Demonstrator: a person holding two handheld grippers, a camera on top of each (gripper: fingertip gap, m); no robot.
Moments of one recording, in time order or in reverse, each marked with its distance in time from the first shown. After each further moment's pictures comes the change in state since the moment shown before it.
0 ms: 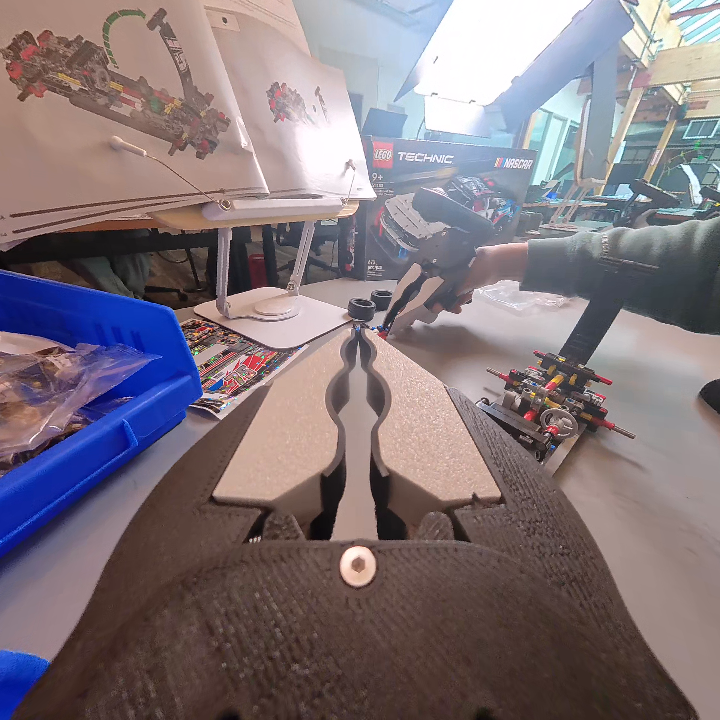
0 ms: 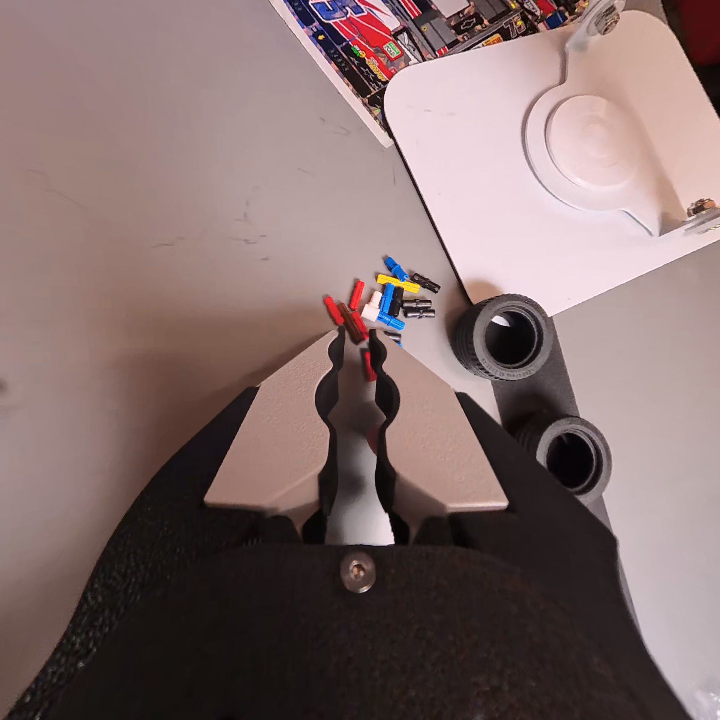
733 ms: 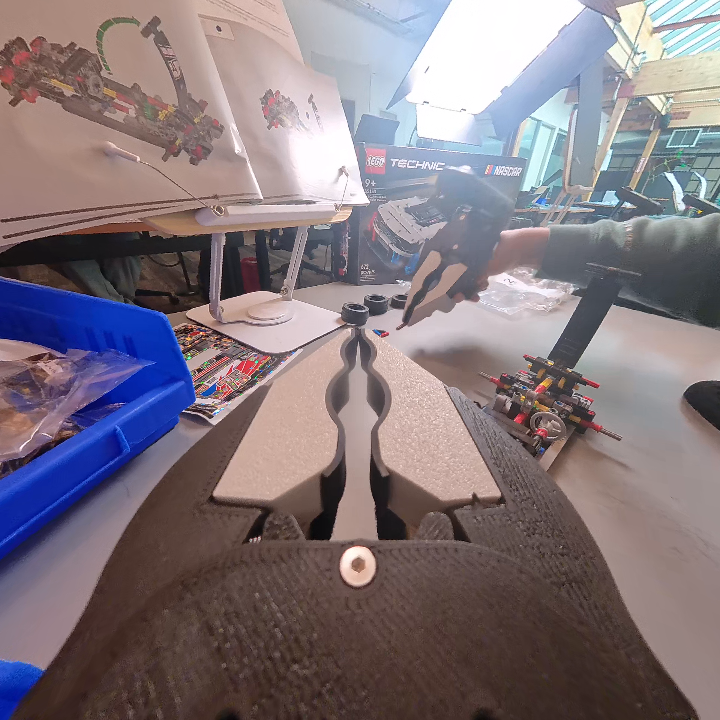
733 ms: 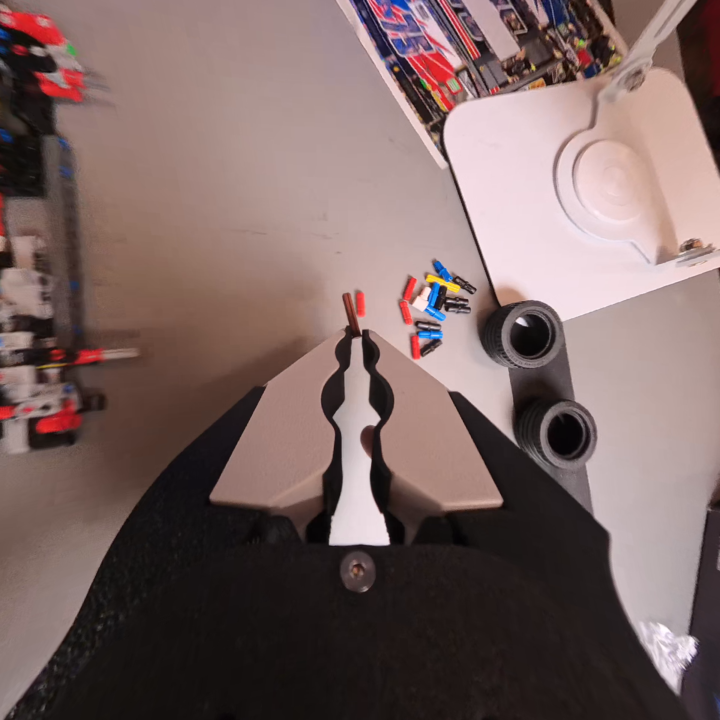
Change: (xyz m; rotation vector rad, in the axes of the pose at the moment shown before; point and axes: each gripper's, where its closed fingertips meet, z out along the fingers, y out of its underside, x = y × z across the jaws) left arm 0.004 -0.004 -0.001 0.011 0.022 -0.009; right arm -0.032 -0.010 -0.039 -0.023 -0.038 -0.089
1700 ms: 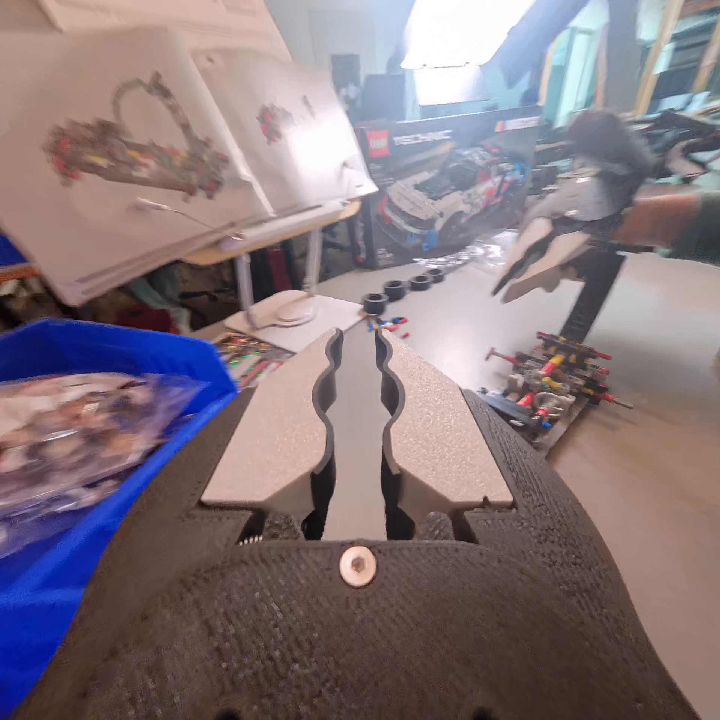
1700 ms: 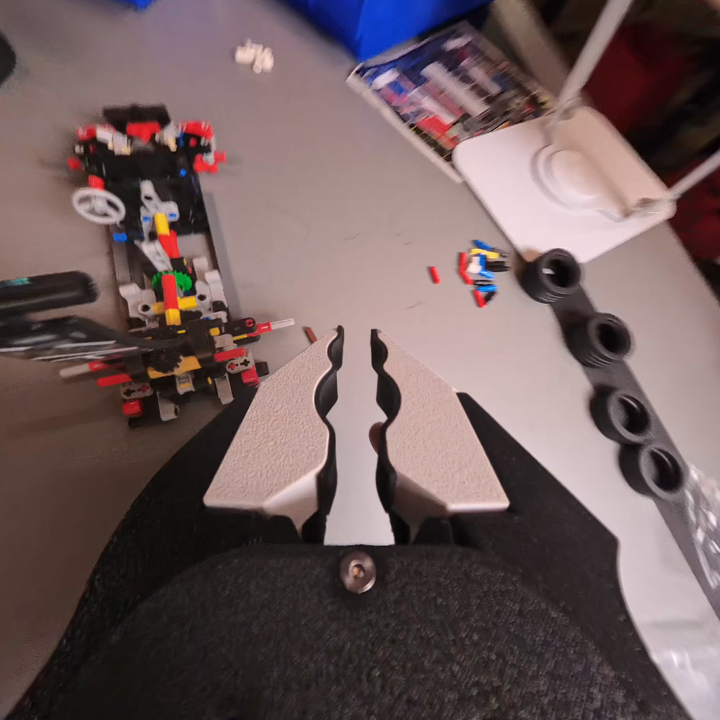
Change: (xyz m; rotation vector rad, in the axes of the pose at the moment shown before) left arm -0.002 -0.036 -0.025 -0.095 -0.077 0.171; right arm -0.075 0.006 -0.064 0.198 0.153 0.145
